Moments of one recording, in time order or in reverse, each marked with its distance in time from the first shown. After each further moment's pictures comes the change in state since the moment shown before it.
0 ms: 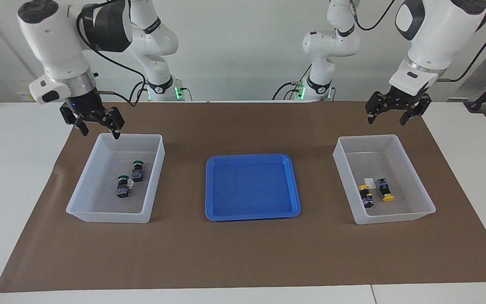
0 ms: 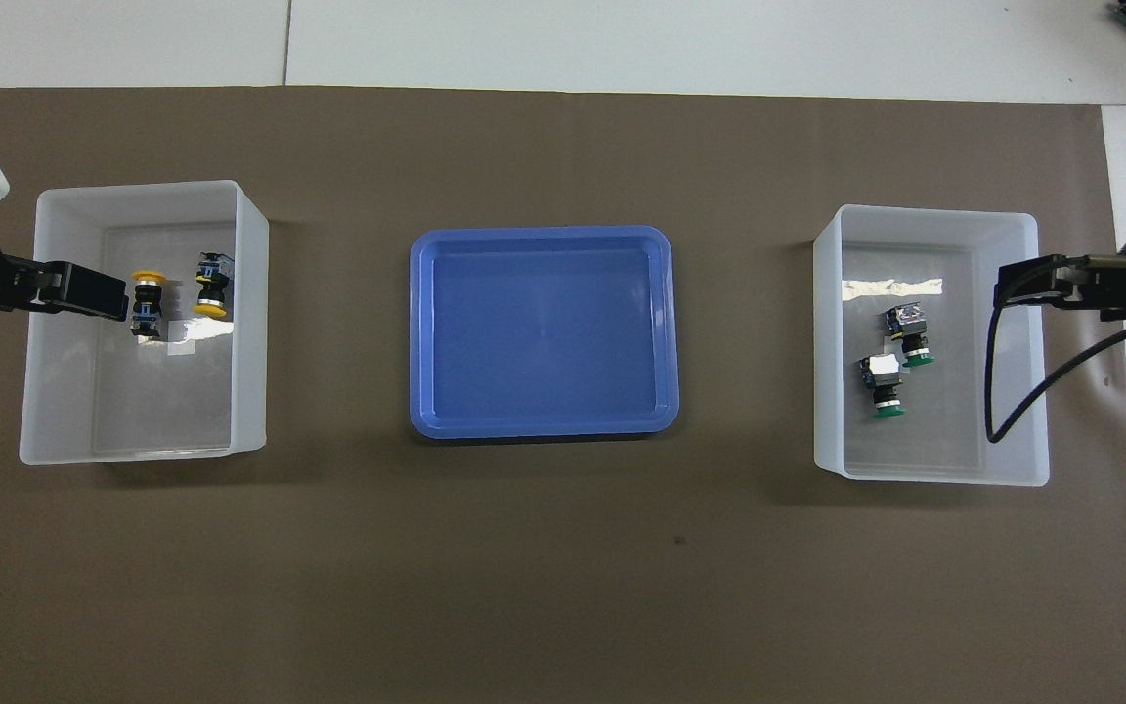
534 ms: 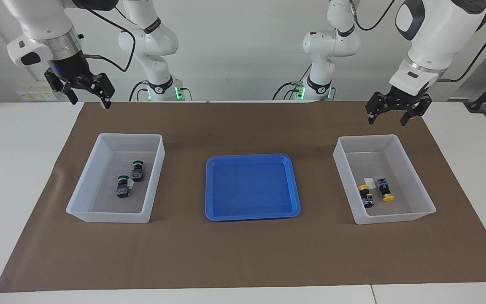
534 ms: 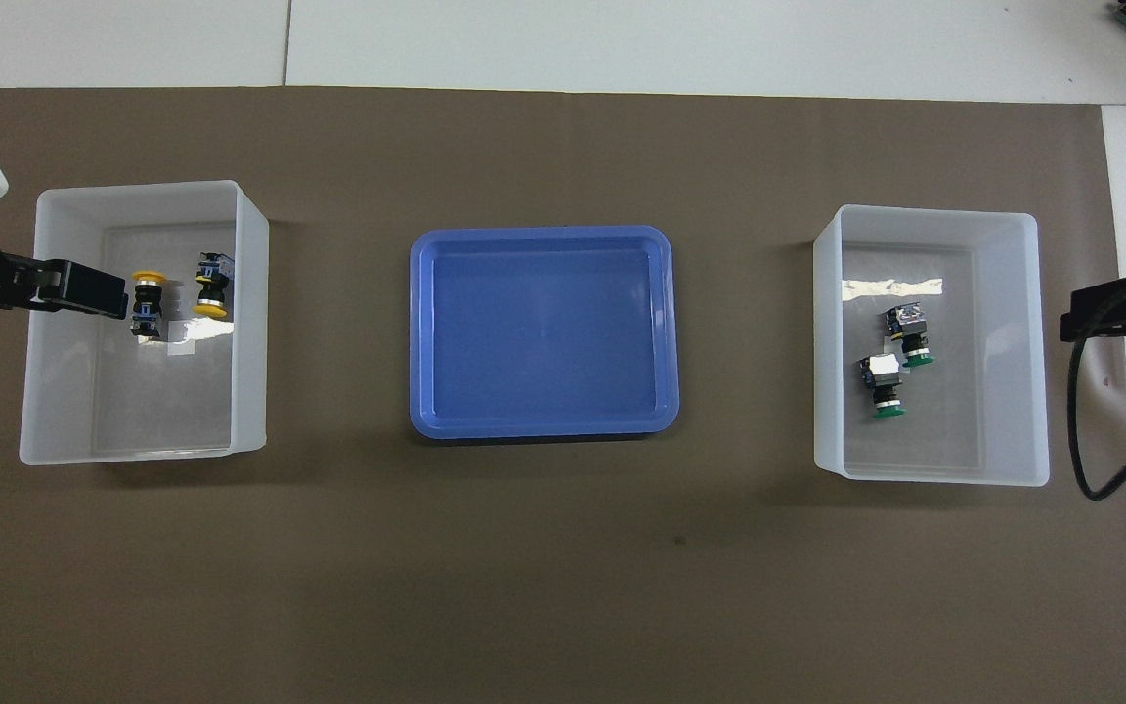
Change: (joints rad) left arm 0.000 0.000 0.000 0.000 0.000 0.004 0.000; right arm -0.004 -0.018 0.000 0.126 0.000 -0.219 0.000
